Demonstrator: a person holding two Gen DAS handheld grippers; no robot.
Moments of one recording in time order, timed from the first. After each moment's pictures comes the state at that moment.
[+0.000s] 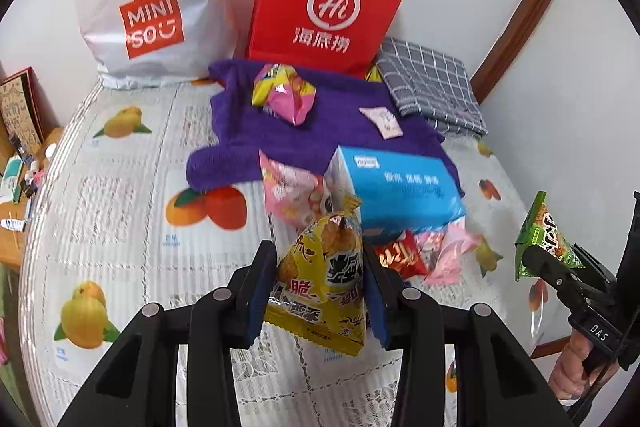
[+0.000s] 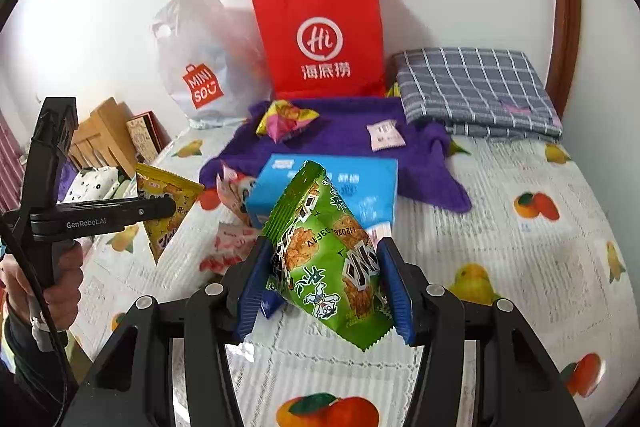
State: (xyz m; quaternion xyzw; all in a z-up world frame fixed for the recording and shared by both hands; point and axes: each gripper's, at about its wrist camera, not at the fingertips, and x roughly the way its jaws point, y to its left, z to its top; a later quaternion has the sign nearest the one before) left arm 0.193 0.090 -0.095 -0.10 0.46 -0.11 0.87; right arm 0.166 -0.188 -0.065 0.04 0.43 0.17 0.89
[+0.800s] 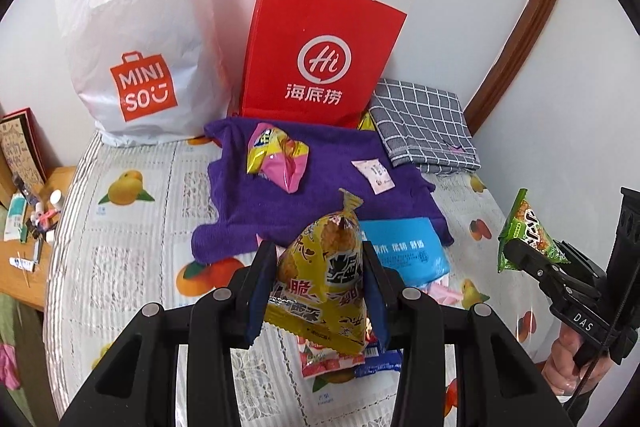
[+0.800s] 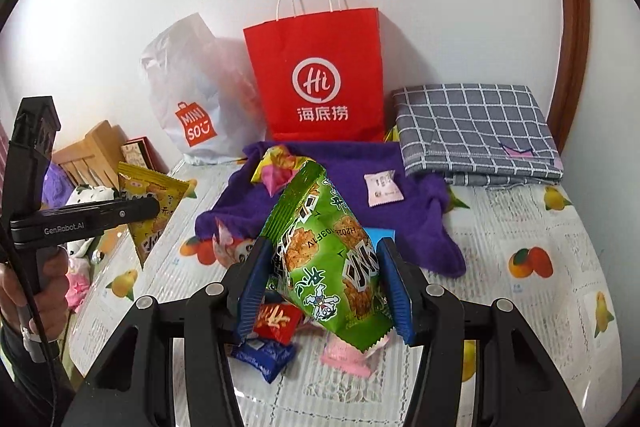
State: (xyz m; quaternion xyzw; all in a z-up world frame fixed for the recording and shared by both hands) left arm 0.230 0.092 -0.044 -0.10 0.43 -0.11 0.89; right arm 0.221 -0.182 -0.031 0.04 0.41 0.16 0.90
